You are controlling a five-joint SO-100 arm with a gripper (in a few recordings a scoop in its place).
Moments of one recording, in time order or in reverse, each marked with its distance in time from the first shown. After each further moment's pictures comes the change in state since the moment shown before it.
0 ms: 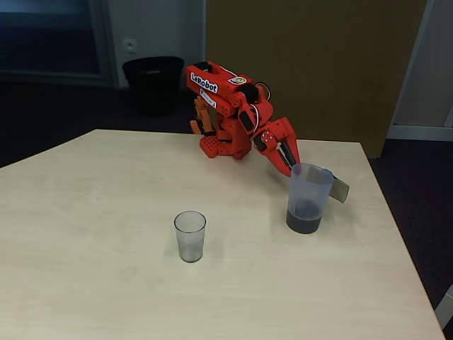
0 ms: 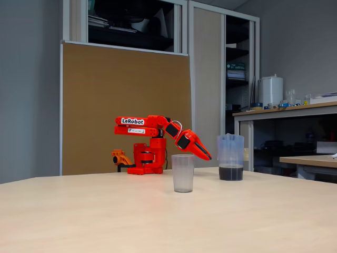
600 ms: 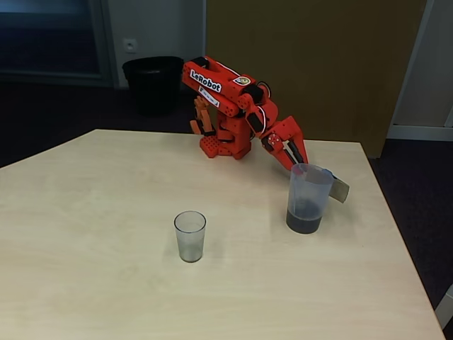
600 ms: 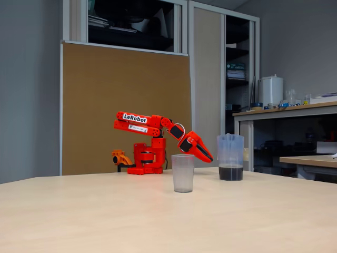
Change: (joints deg) arm -7.6 -7.7 -0.1 -3.7 13.4
